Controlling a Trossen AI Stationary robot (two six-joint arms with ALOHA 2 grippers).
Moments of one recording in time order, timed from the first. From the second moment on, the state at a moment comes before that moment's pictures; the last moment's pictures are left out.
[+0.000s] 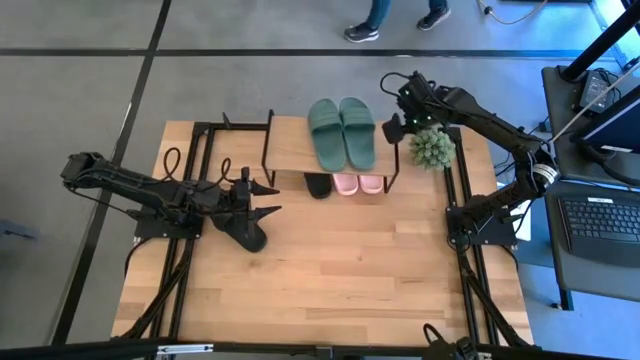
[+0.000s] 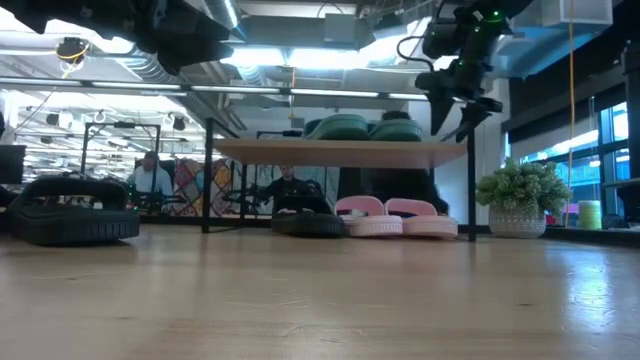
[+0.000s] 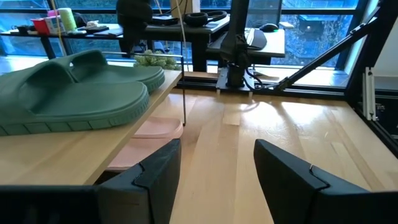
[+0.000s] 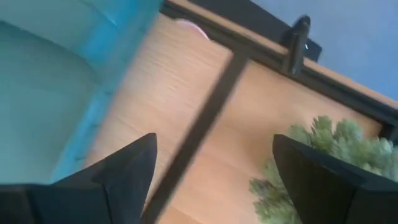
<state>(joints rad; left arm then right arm) -0.18 0.82 0.43 0.22 -0.38 -0.08 -0.80 1.46 1.35 -1.01 0.02 0.31</state>
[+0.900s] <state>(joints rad) -0.18 0.78 0.43 0.21 -0.38 -0.10 -0.64 0.95 1.09 -0.46 -0.32 -0.08</state>
